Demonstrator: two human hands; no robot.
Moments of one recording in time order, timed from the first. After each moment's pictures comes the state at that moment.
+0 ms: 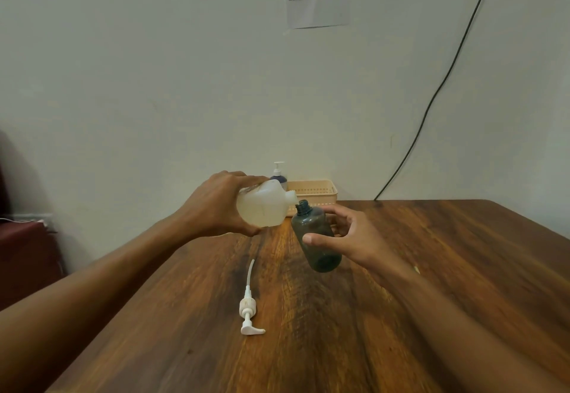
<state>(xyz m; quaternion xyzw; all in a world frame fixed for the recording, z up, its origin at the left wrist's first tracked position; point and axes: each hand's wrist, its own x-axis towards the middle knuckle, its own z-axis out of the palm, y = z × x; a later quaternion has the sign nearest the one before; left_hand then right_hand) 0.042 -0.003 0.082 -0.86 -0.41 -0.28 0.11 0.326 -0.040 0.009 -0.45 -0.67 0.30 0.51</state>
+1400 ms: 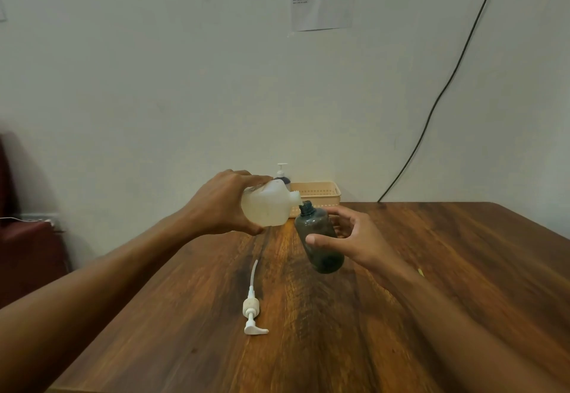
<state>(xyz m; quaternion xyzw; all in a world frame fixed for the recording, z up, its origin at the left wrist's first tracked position) 0.041 -0.003 0.087 -0.87 -0.39 -0.27 0.13 0.325 -0.042 0.009 -0.44 -0.67 0.31 0.51</state>
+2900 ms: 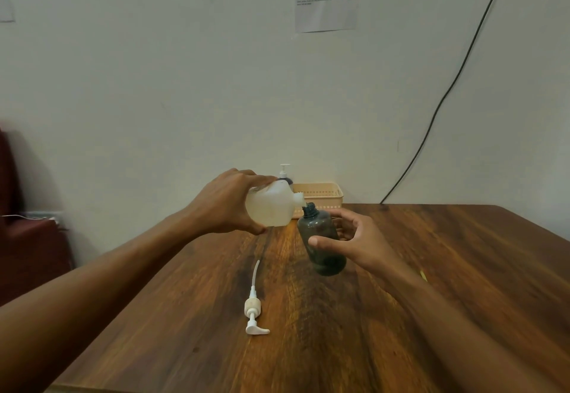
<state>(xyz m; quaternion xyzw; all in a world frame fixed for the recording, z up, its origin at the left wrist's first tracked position) 0.043 -0.002 0.088 -0.86 -0.41 -0.26 0.14 0.328 -0.037 0.004 -0.45 -0.67 0.31 0.50</state>
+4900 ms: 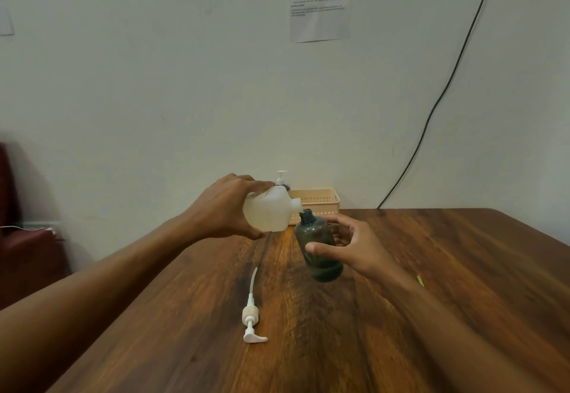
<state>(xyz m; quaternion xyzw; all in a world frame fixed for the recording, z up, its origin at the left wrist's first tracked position) 0.047 -0.004 0.095 -0.86 -0.41 -0.25 0.15 0.330 -0.038 0.005 -0.45 -0.68 0.30 0.50</state>
